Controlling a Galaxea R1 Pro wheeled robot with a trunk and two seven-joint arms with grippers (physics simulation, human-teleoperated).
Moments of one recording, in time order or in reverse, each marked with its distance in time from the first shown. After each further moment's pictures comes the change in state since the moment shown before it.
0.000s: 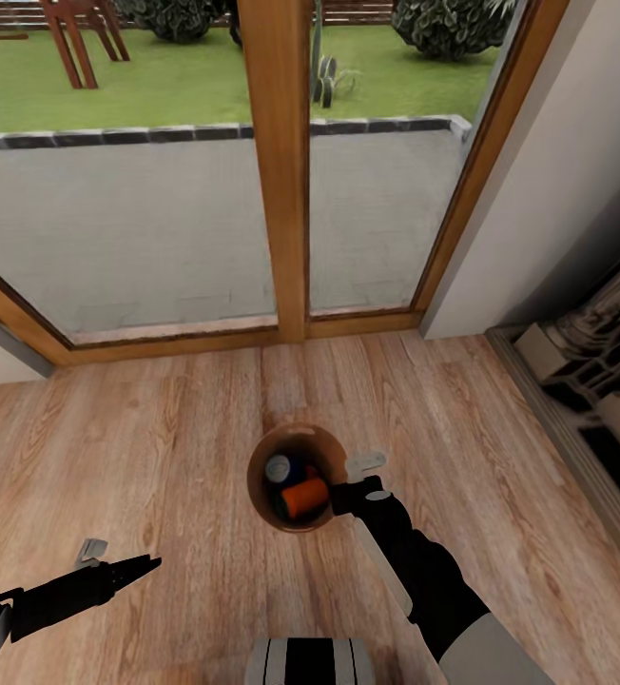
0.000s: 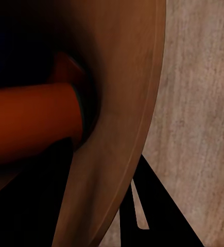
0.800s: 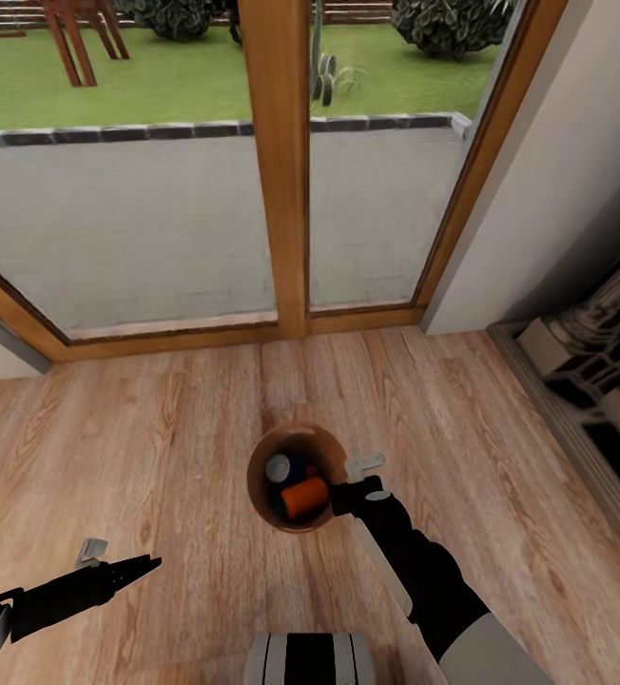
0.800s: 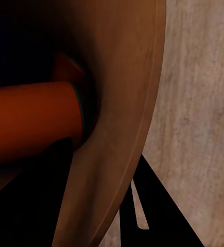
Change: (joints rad) left arm 0.000 0.000 0.000 0.000 0.000 0.000 0.000; right arm 0.000 0.000 0.001 0.000 0.000 0.000 0.000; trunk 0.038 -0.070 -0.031
